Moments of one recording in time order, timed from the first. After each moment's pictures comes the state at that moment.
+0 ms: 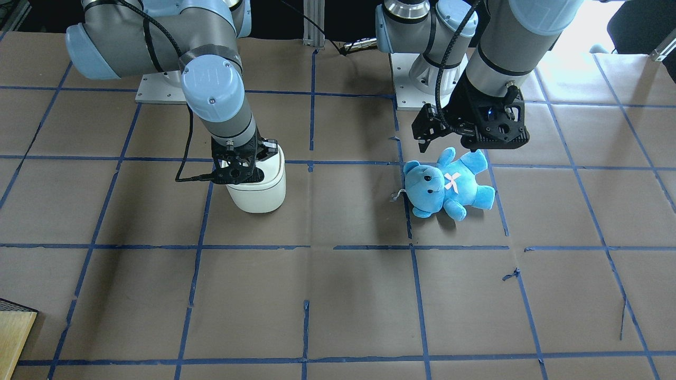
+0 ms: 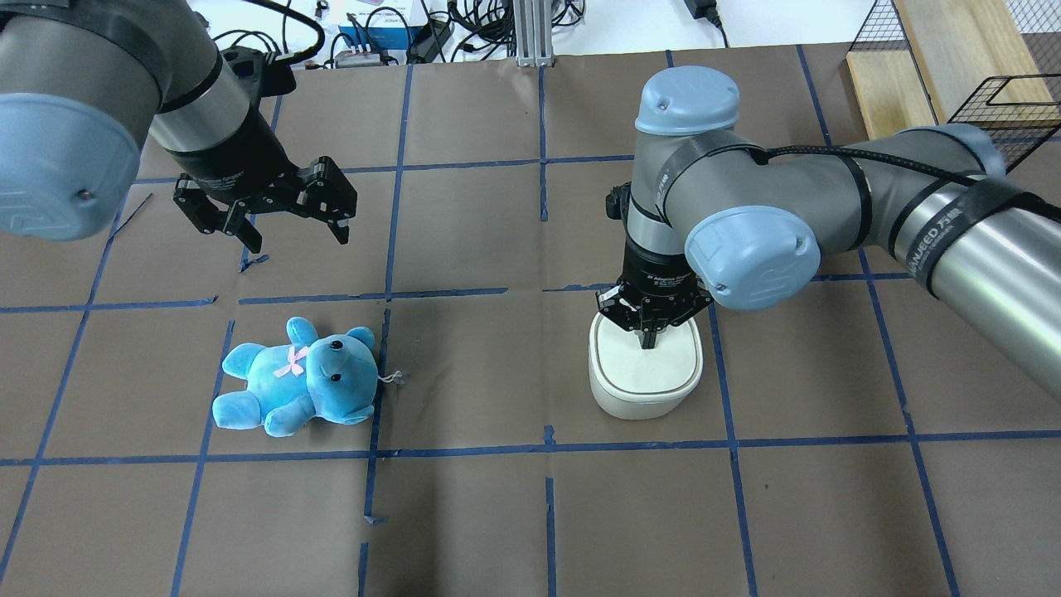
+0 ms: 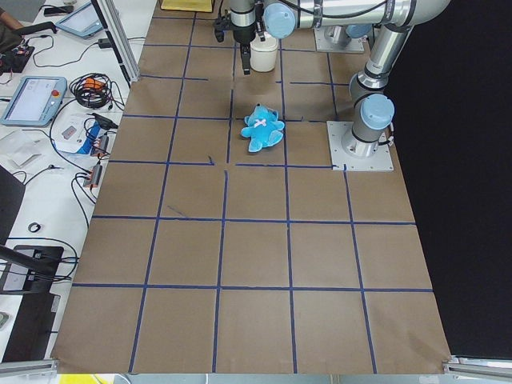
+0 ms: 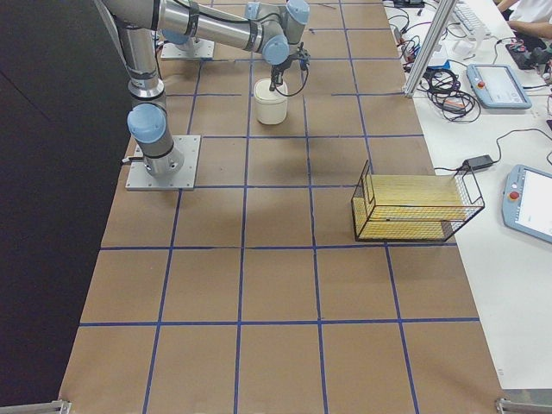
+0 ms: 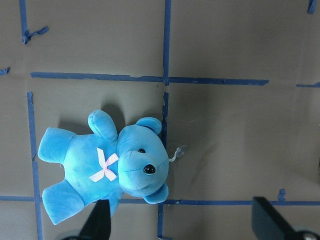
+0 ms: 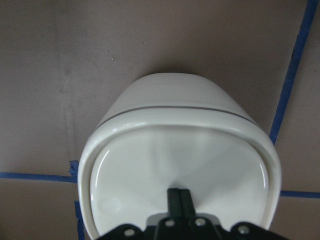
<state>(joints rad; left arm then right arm) -1.56 -1.58 -1.66 -1.53 1.54 -0.04 1.79 -1.40 1.82 -1.74 -1.51 0.14</state>
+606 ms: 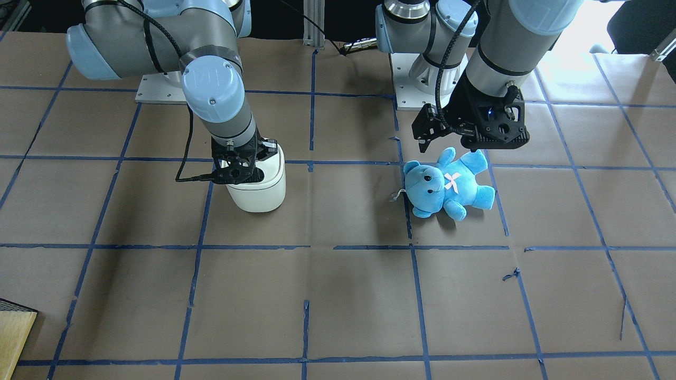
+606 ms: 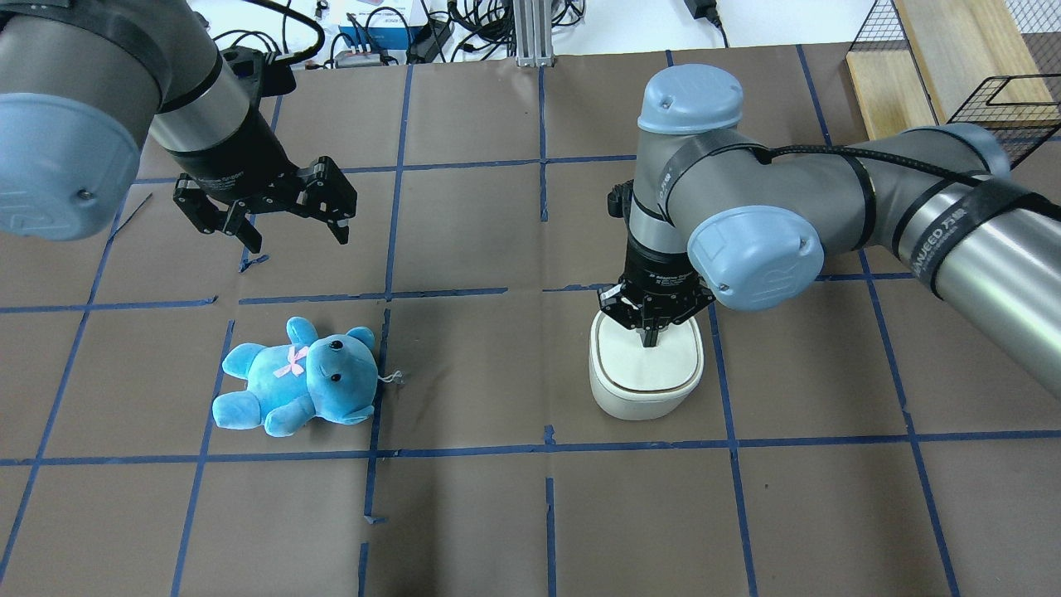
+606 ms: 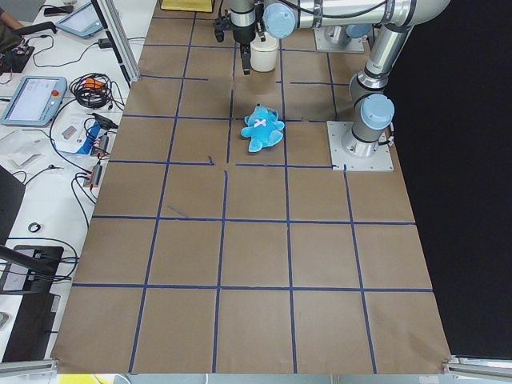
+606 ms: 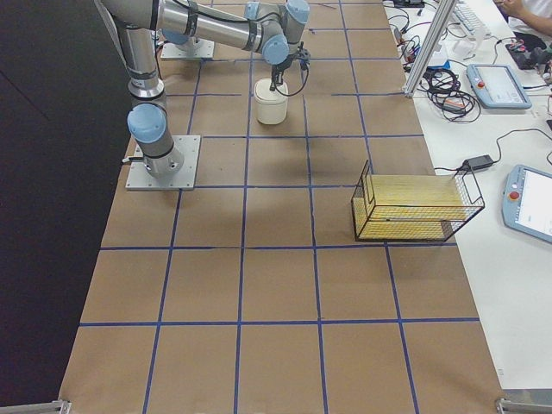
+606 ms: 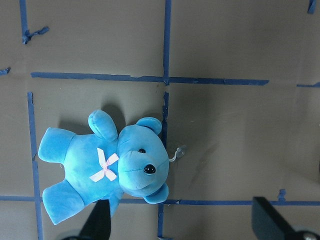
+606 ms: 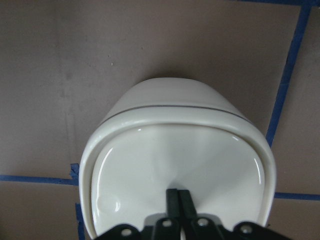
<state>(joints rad) -1.56 -1.58 -1.66 -1.53 1.54 -0.04 1.79 -1.41 1.81 -1.75 -1.51 0.14</state>
